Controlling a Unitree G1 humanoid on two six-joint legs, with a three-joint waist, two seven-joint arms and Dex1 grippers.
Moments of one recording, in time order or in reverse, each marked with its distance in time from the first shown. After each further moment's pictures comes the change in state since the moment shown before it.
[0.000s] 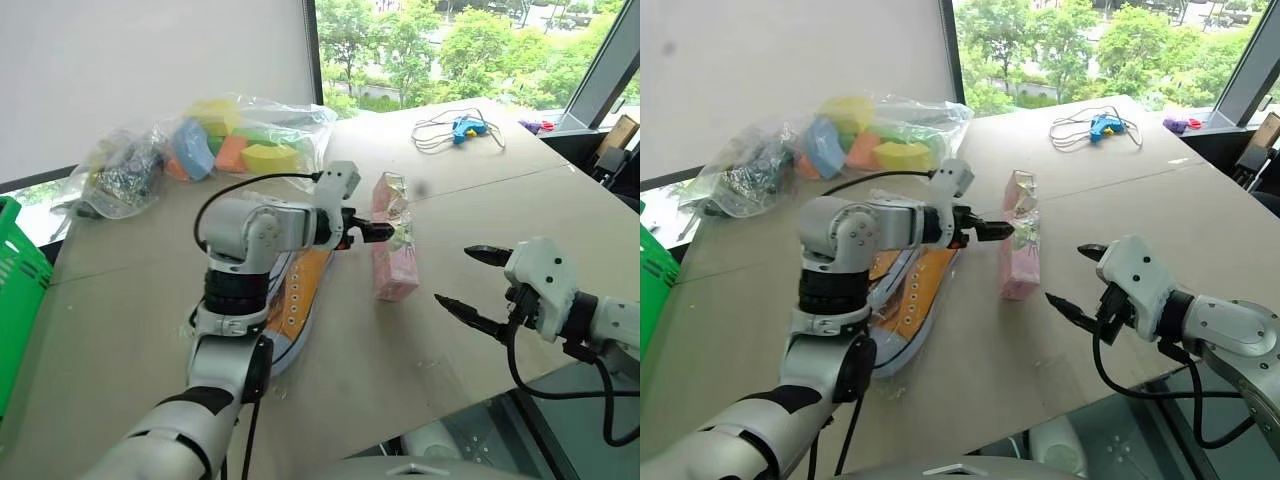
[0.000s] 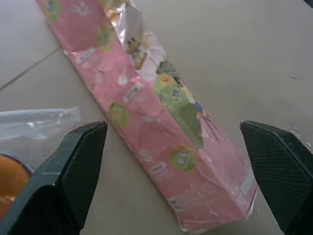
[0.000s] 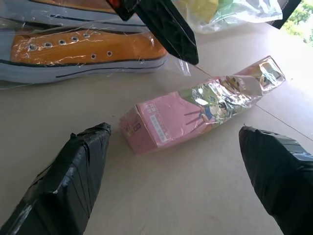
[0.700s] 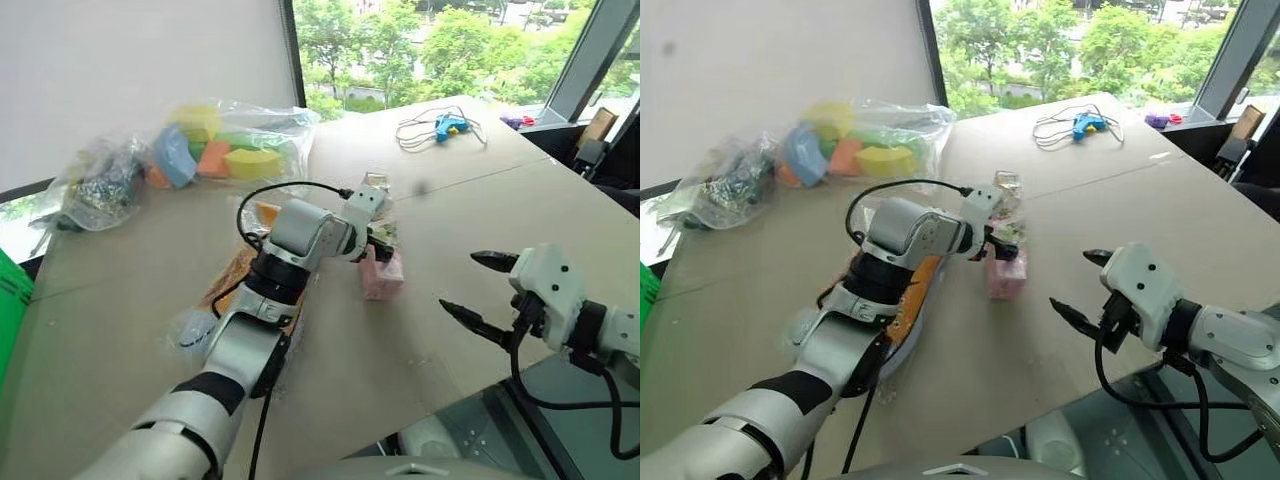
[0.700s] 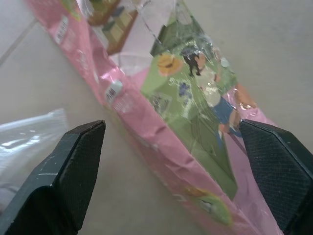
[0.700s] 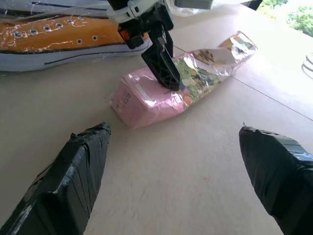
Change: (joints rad) left arm -0.061 0.118 -0.305 0.189 0.147 -0.136 -0.022; right arm 0.063 0.013 -0.053 -0.065 0.011 0.043 -0.030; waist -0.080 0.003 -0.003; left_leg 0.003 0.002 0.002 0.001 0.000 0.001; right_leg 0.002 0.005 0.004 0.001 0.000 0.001
